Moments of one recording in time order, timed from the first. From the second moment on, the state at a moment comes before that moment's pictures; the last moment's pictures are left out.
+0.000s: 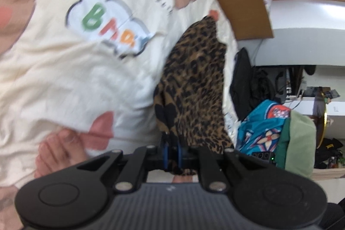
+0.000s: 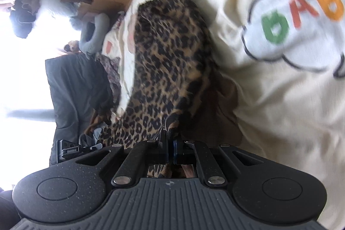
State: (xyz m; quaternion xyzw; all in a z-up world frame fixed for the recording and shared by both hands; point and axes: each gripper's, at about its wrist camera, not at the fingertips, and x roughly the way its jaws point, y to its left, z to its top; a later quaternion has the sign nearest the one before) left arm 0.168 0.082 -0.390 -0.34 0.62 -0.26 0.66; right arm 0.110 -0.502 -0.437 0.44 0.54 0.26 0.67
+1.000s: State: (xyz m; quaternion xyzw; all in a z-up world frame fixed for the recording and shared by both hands) left arm 0.257 0.053 -0.374 -0.36 0.51 -0.23 0.74; right arm 0.188 -0.505 -0.414 0.45 0.44 0.22 0.75
